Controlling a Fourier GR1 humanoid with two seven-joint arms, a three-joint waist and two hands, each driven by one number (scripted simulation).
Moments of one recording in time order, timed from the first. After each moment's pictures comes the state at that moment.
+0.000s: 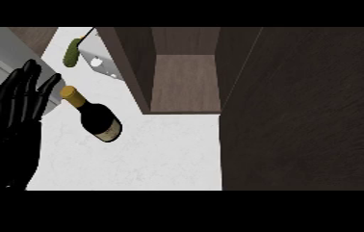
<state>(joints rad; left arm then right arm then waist) -0.02 0.08 0.03 -2.10 0.01 -0.01 0.01 0.00 -0.11 0.01 -2.10 0.02 -0.03 0.00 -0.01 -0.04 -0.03</state>
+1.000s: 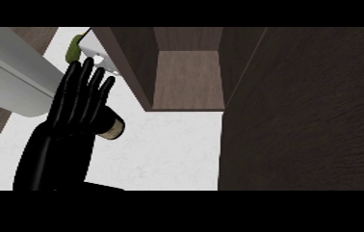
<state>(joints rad) -0.09 0.00 -0.27 -2.16 0.09 0.22 0.31 0.17 -0.15 0.13 -2.41 -0.16 0.12 0.28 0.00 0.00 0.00</state>
